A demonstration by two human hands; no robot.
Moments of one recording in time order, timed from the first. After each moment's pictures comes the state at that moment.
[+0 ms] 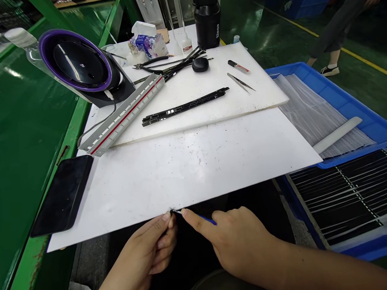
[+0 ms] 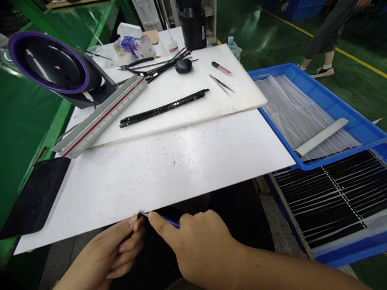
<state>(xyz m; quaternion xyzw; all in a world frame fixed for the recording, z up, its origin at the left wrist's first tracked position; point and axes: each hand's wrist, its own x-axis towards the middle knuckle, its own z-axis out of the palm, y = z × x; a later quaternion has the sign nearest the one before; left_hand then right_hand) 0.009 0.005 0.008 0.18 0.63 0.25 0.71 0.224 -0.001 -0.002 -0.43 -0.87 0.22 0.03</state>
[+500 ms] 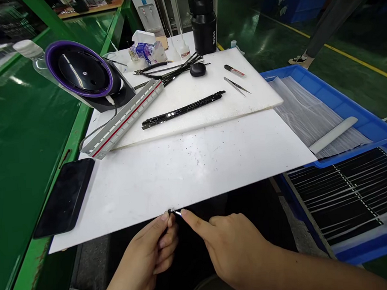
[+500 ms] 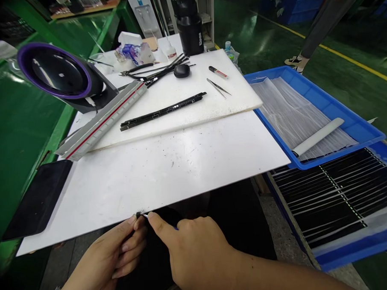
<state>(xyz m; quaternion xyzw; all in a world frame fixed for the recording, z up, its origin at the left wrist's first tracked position) 0.022 0.001 0.008 0.16 0.64 0.30 0.69 0.220 -0.009 0.002 -0.45 -0.84 0.31 0.05</state>
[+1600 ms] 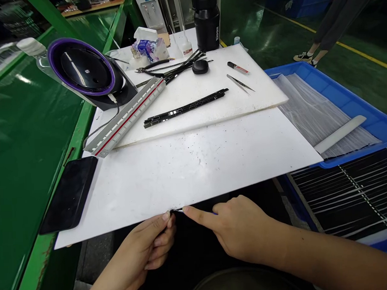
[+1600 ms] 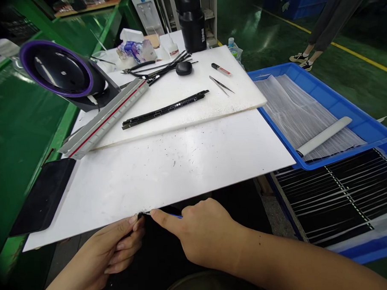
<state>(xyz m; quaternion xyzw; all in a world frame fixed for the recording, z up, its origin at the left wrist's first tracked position) 0.001 0.011 0.011 0.20 0.61 0.22 0.73 0.239 0.021 0.004 -0.38 -0.90 0.23 0.02</state>
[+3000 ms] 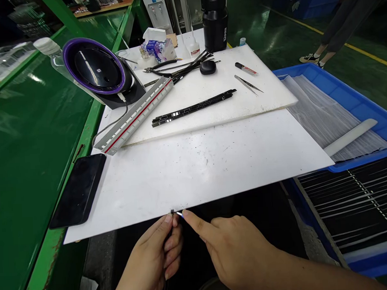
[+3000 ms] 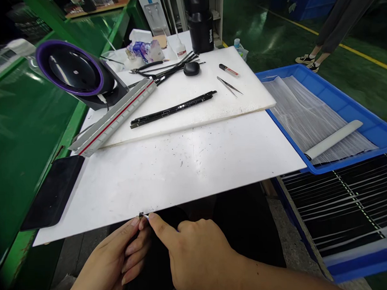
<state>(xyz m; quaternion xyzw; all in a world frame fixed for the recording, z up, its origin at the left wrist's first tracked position) 0.022 -0.008 0.013 0.15 0.65 0.33 0.67 0.210 -0.003 0.007 -0.42 -0.83 0.37 0.06</state>
